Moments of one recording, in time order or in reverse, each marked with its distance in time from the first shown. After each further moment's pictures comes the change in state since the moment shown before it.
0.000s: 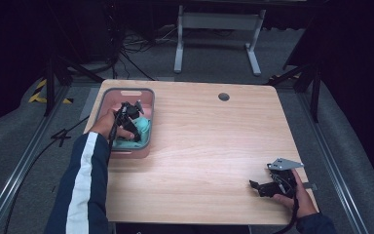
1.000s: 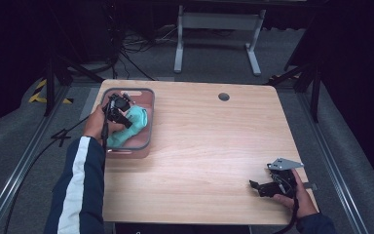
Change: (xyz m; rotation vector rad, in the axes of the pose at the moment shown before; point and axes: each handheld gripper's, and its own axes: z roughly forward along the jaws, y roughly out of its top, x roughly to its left) left arm -0.003 -0.026 -0.047 -0.225 0.104 -0.076; right arm 0.000 0.000 0.000 0.000 0.000 0.000
